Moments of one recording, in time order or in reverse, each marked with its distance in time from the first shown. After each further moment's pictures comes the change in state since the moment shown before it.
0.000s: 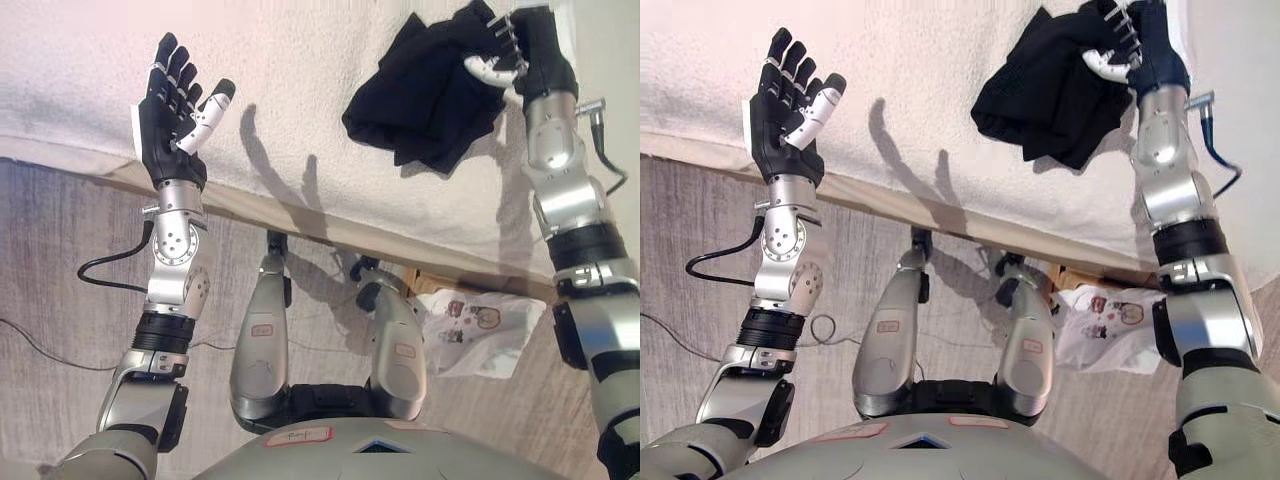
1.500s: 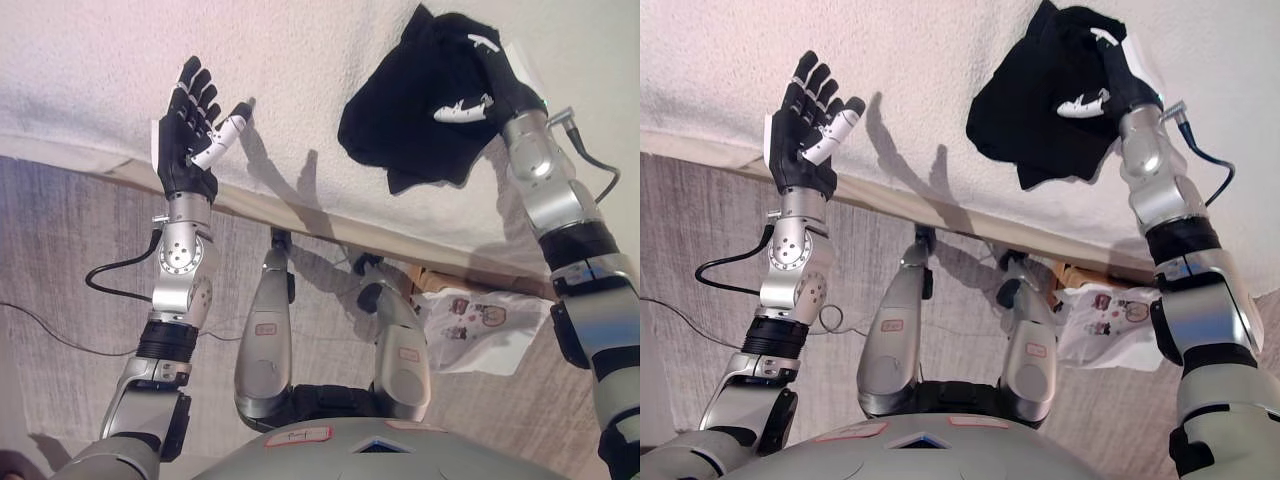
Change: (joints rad) left arm 0.008 -0.029 -0.008 0.002 0.018 0.036 -0.050; right arm -0.173 -0.030 0.209 0.194 -0.071 0.011 0.140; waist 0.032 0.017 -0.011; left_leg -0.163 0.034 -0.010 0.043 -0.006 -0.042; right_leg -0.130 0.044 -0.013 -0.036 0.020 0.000
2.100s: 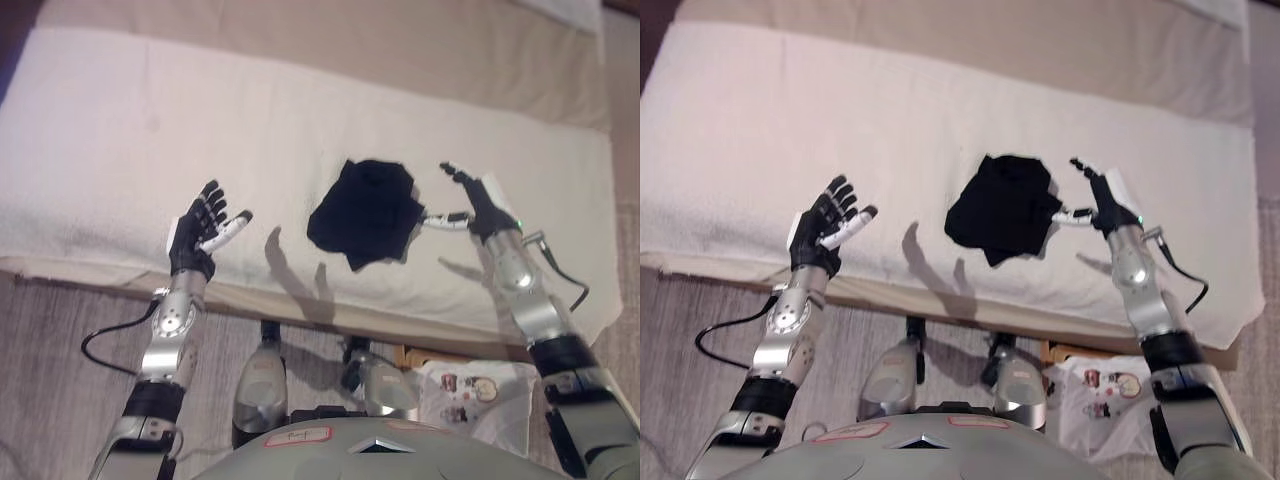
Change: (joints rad) left arm 0.260 0.010 0.005 0.073 0.021 0.043 -0.134; right arm 0.533 0.063 -0.193 -0.294 -0.116 -0.051 0.019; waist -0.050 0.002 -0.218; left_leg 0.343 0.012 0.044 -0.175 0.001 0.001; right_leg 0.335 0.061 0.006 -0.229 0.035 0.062
